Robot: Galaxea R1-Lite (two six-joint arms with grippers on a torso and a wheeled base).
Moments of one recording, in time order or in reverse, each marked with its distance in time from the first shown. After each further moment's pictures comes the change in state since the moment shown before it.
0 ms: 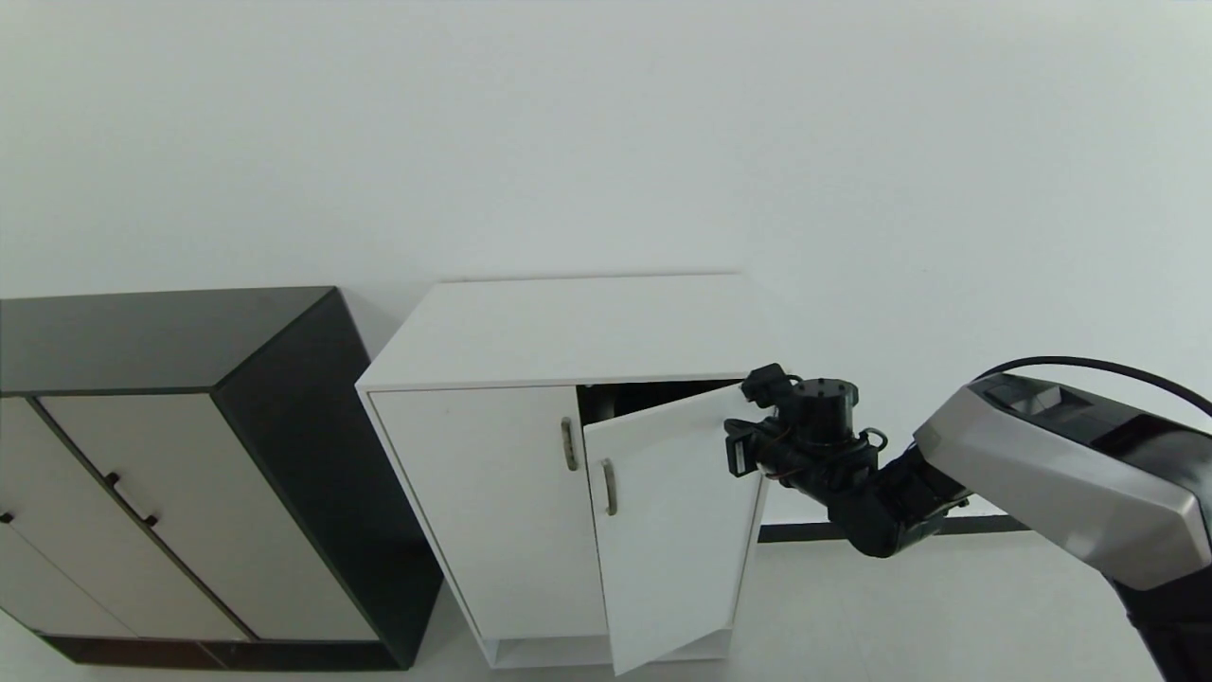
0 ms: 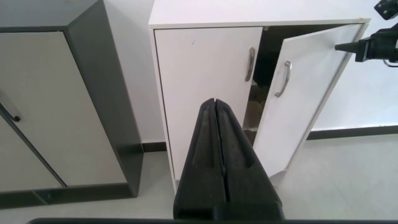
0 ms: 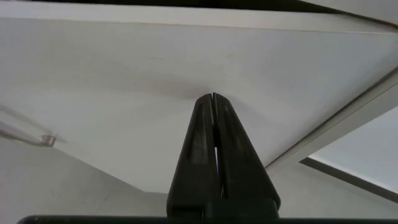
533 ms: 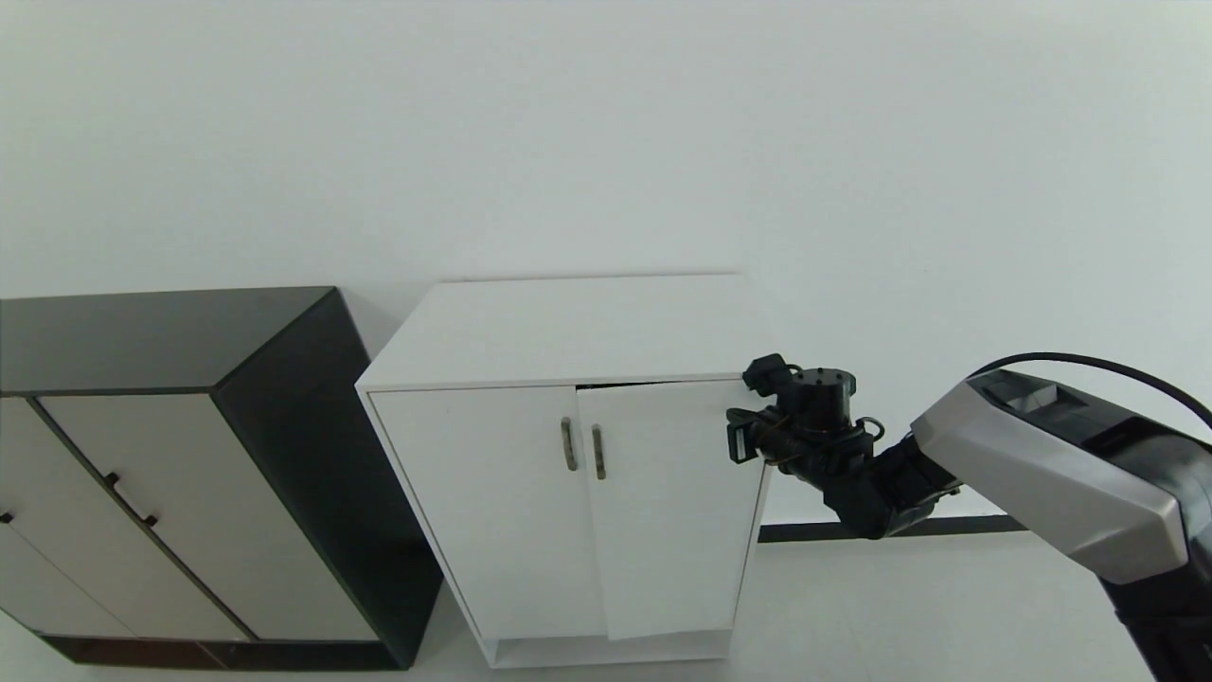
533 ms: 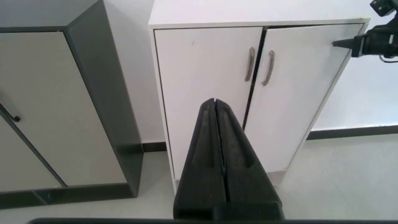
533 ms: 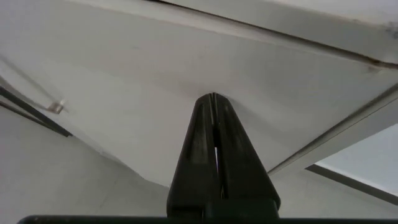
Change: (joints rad) left arm 0.000 0.000 0.000 0.000 0.000 0.000; right arm -0.020 0.033 -0.098 0.053 0.000 0.000
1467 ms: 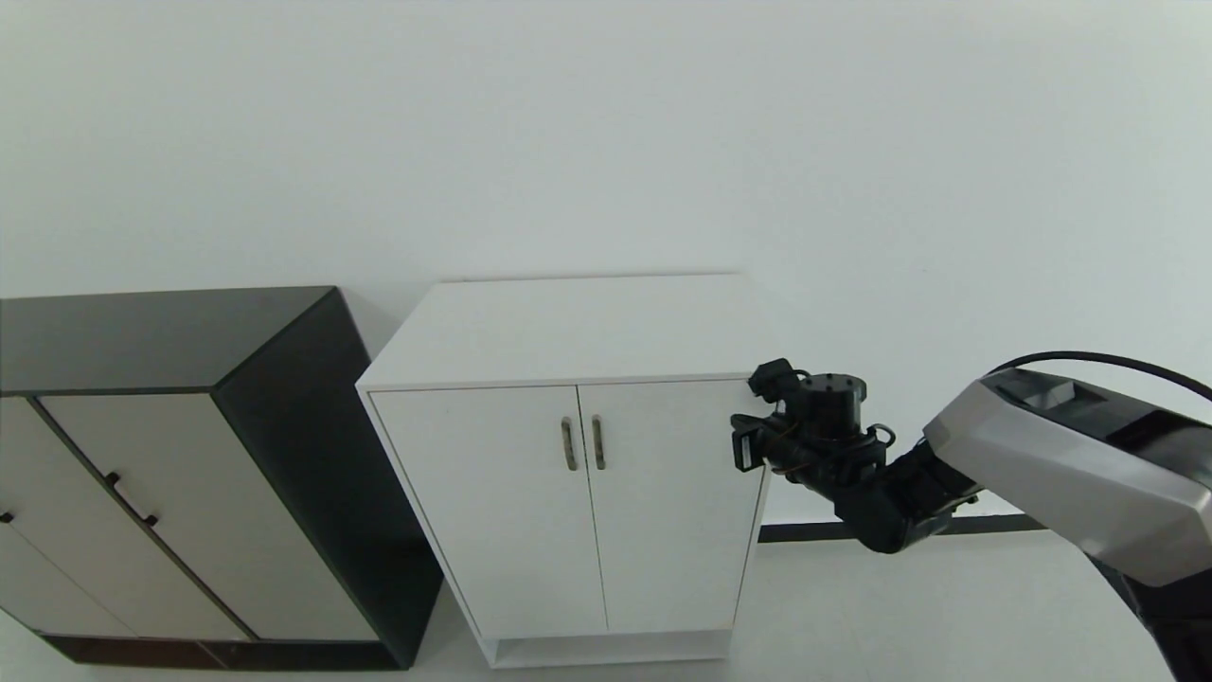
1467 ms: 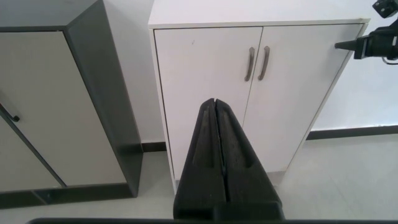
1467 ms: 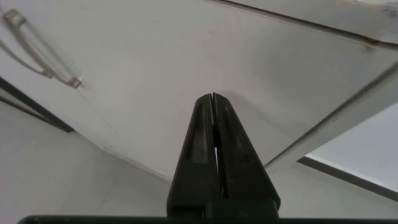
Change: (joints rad) left arm 0.000 0.000 0.000 0.000 0.000 -0.001; right arm 0.010 -0.062 0.128 -0.061 -0.005 0.000
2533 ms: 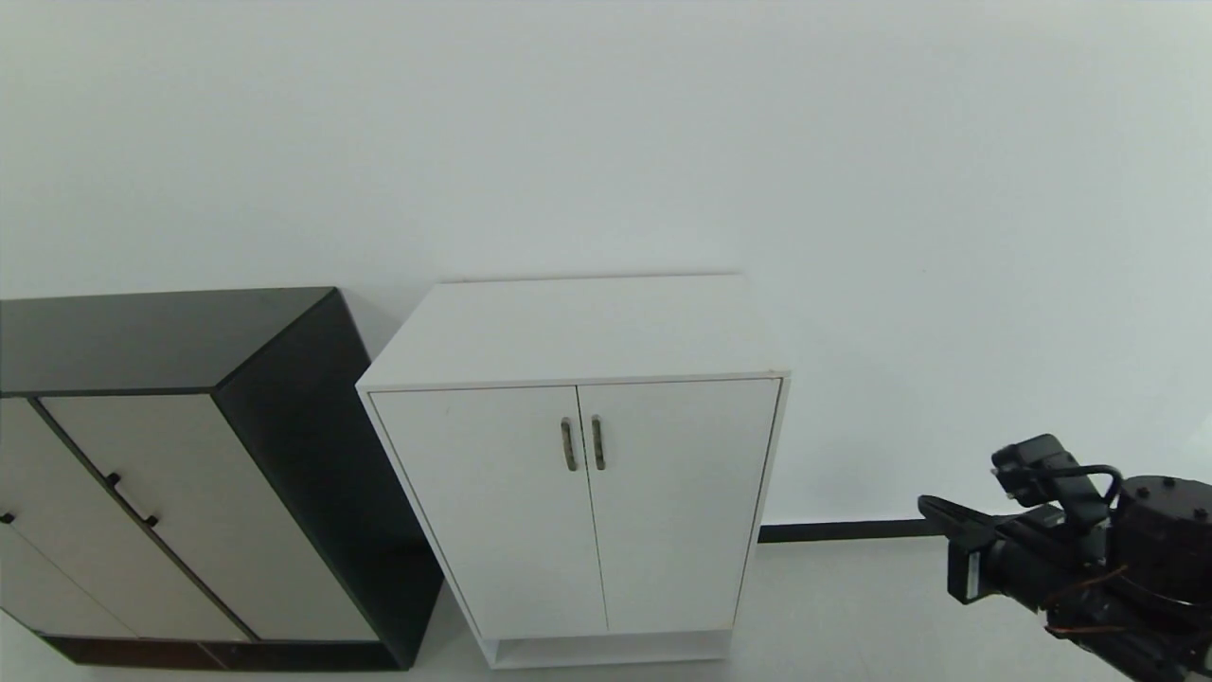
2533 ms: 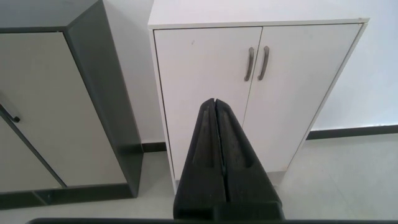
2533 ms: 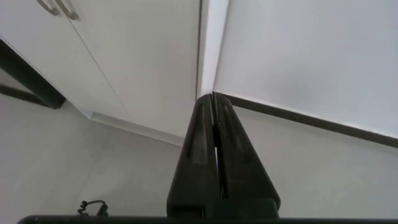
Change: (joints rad) left arm 0.000 0.000 0.000 0.000 -0.001 0.002; right arm -0.122 -0.625 1.111 -0.457 -0.033 -0.035
